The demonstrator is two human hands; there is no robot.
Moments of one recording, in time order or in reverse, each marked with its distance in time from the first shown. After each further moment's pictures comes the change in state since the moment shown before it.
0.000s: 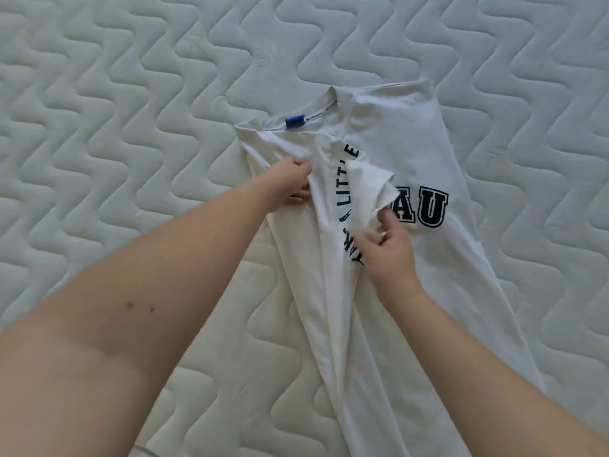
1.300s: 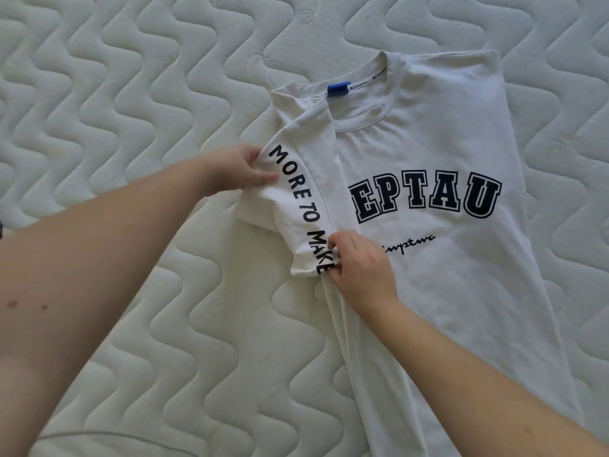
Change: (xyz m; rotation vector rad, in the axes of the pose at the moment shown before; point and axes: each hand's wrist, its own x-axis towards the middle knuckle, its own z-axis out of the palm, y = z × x) left_hand -0.015 -0.072 -0.135 0.355 -0.217 0.161; right_hand -0.035 0.037 0.054 -0.938 -0.250 -0.566
